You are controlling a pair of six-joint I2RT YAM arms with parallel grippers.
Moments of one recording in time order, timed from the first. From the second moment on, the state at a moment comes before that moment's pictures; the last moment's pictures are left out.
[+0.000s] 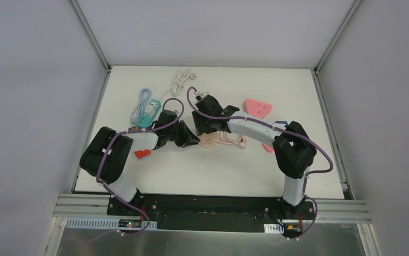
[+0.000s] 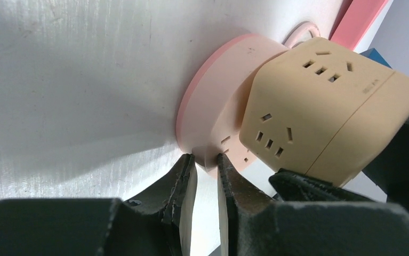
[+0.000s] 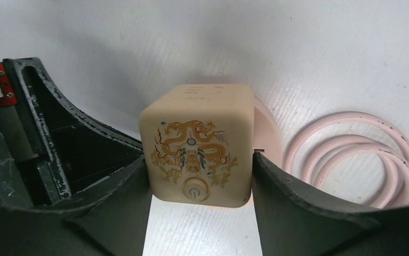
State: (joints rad) left arm -0.44 1.64 0.66 0.13 0.31 -1.01; right arm 0.84 1.86 1.40 -0.48 0.11 0.45
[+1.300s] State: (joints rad) left arm -0.45 1.68 0.70 0.13 0.31 -1.00; right arm 0.76 1.91 1.49 -0.60 0.00 0.47
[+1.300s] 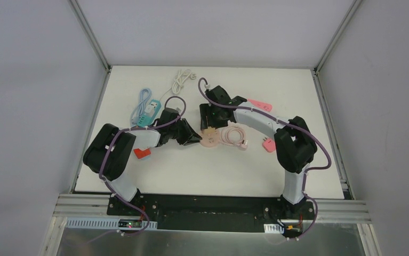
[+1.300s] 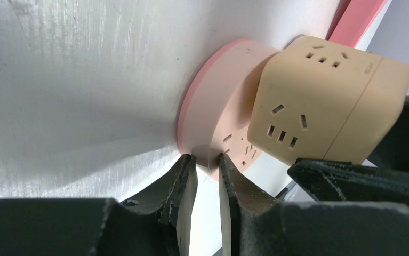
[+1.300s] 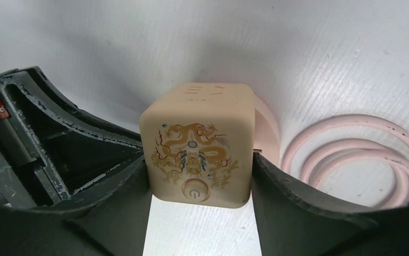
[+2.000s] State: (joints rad) left arm -0.44 1.67 0.68 0.14 0.31 -1.00; right arm 0.84 1.94 1.54 -0.62 0.14 0.44
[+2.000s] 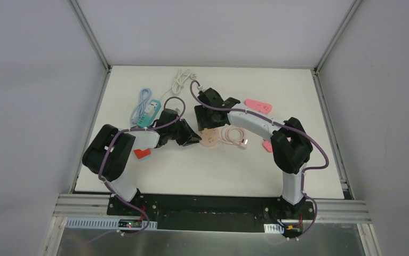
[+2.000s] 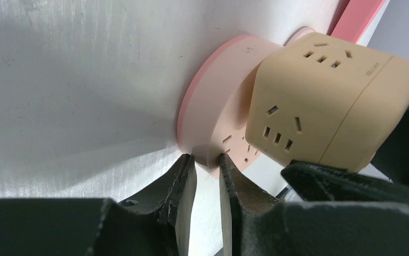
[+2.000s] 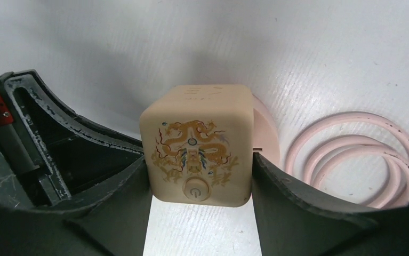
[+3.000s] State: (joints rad) left arm -0.44 1.68 0.69 0.14 0.31 -1.00; right arm 0.85 1.89 1.53 -0.60 0.08 0.49
